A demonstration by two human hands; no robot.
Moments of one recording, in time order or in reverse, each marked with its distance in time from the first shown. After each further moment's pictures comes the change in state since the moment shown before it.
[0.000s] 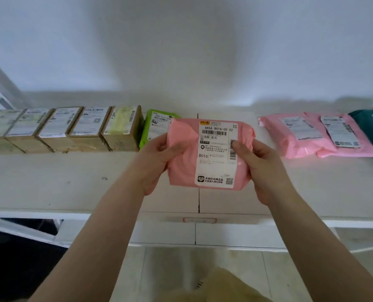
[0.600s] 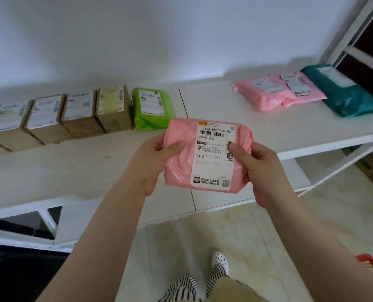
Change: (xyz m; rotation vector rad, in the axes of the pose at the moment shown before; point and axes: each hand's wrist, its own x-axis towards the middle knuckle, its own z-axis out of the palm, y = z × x) left_hand -0.085 -0.032 -0.045 0.074 -0.170 -0.044; right_hand -0.152 0.026 0.045 0.002 0.269 0.008
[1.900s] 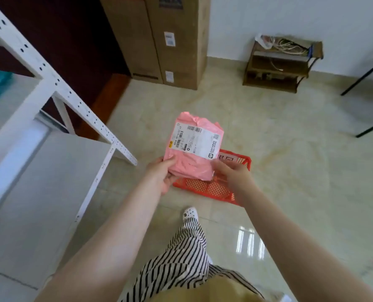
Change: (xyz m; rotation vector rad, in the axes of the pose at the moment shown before) left_hand -0.150 -0.309 0.649 0.374 -0.584 -0.685; right_hand -0.290 0.143 -0.612 0.328 1.007 0.376
